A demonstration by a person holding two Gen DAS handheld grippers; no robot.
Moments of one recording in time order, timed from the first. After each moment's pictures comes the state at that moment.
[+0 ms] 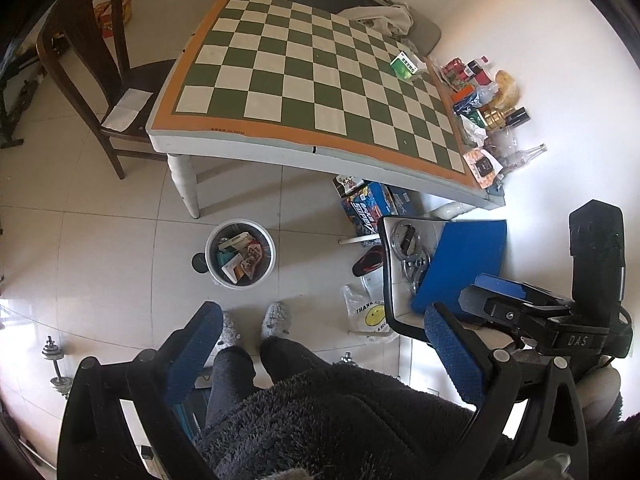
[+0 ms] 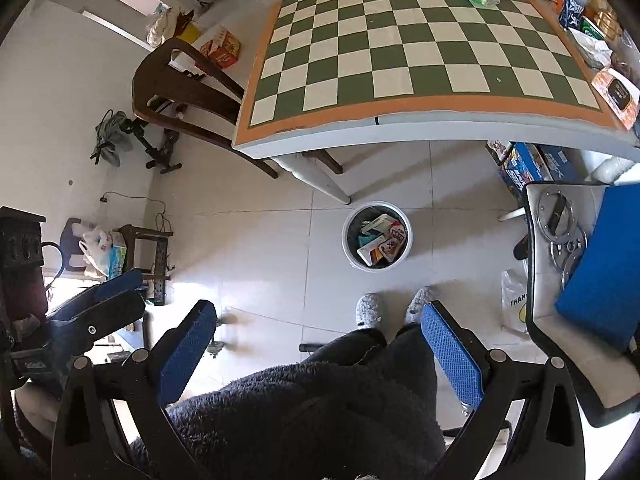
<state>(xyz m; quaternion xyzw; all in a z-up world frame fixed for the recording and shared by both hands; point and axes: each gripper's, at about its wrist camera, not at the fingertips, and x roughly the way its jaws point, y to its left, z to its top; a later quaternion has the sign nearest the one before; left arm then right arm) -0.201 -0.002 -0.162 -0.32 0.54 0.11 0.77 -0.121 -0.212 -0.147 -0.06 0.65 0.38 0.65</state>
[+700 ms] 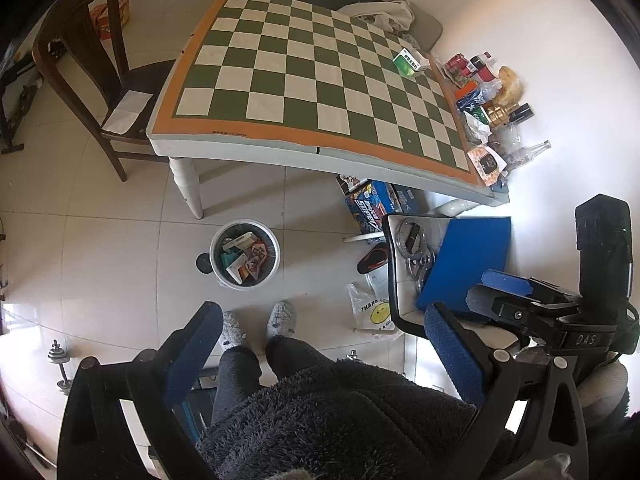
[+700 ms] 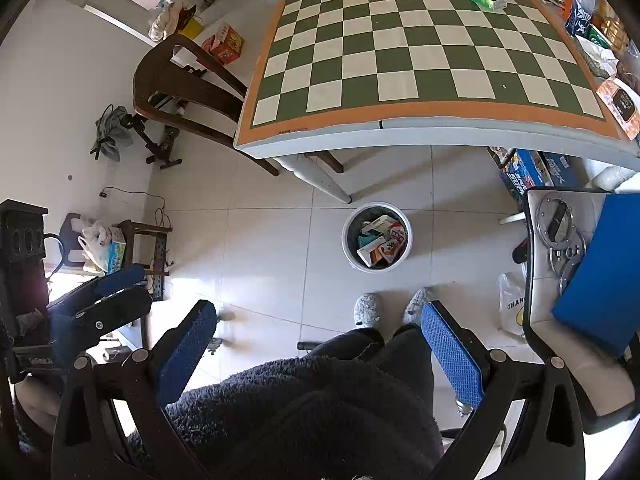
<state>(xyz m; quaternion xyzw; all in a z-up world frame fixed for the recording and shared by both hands) -0.200 0.000 -0.159 -0.32 0.54 0.11 0.77 -0.115 -0.204 -0.147 -0.07 0.65 0.39 0.65</state>
